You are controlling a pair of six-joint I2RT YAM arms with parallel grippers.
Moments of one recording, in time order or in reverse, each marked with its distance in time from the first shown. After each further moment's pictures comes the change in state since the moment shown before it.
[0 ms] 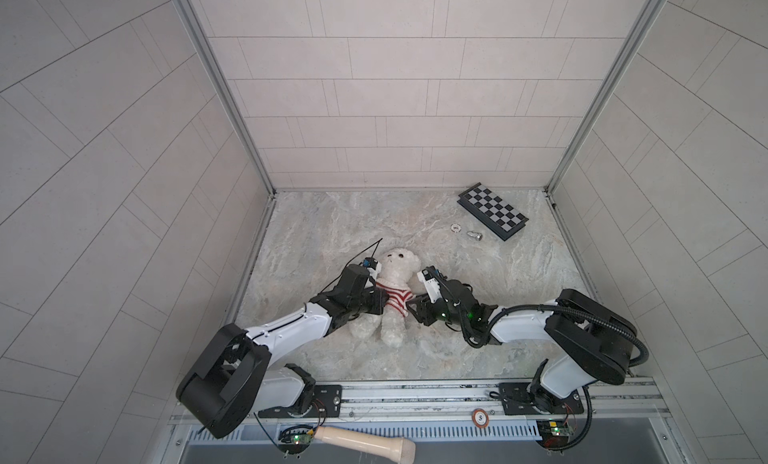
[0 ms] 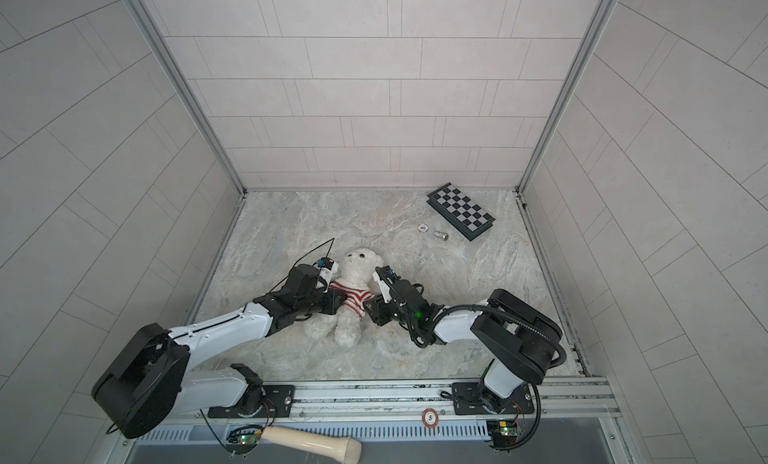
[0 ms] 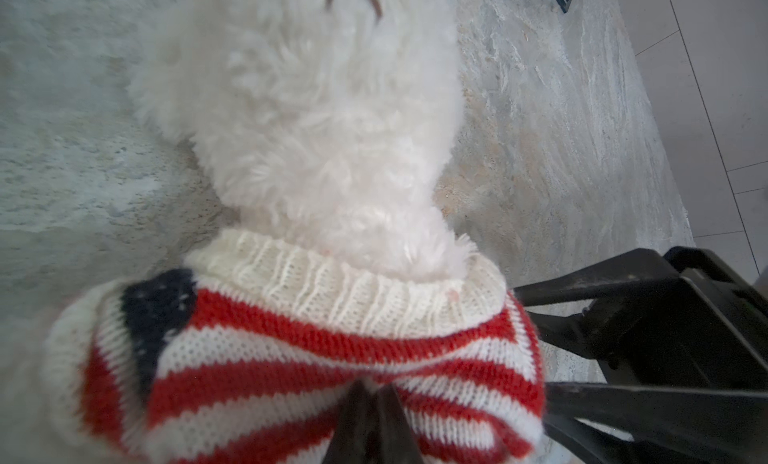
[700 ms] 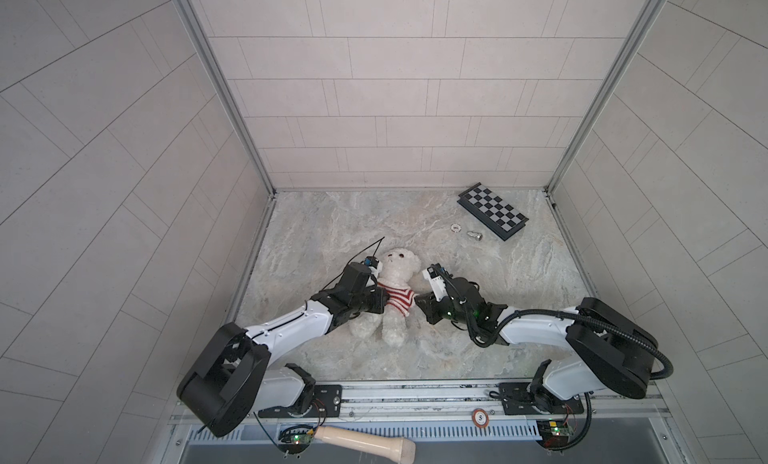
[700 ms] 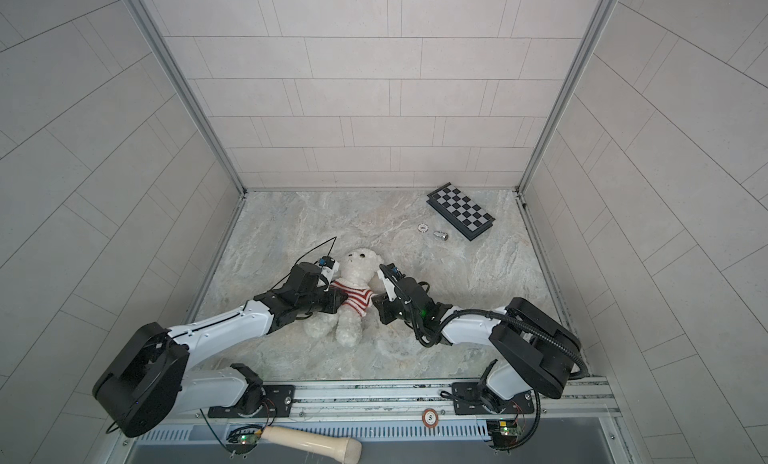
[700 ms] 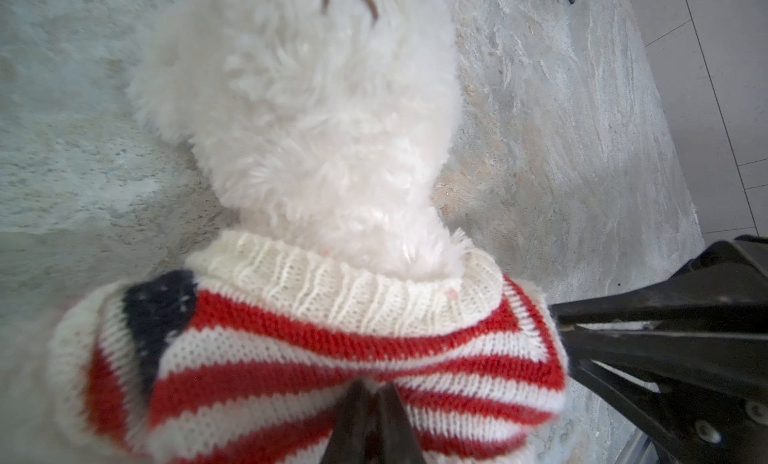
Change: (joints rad) left arm 0.000 0.005 0.032 -0.052 -0.010 0.010; right arm -0.018 -0.119 -0.013 -0.123 0.022 -0.044
